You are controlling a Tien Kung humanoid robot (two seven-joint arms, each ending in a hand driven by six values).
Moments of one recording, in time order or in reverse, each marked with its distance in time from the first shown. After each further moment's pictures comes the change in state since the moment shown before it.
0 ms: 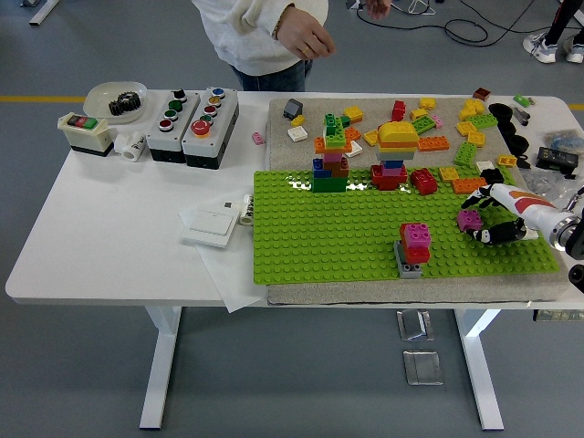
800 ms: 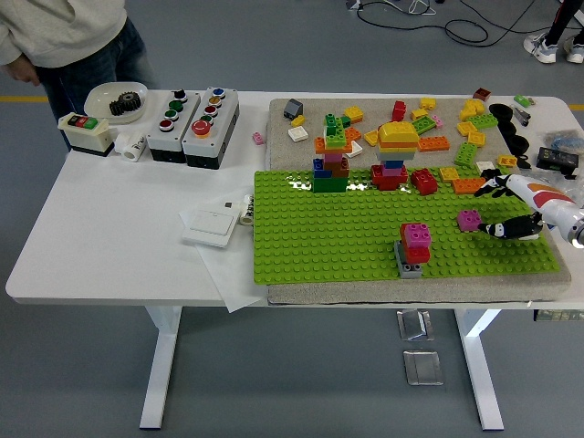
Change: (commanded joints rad) left arm 0.002 0.000 -0.042 0.000 0.034 -0.001 0.002; right arm -0.031 -0.062 0.043 0.083 0.000 -0.027 0.021
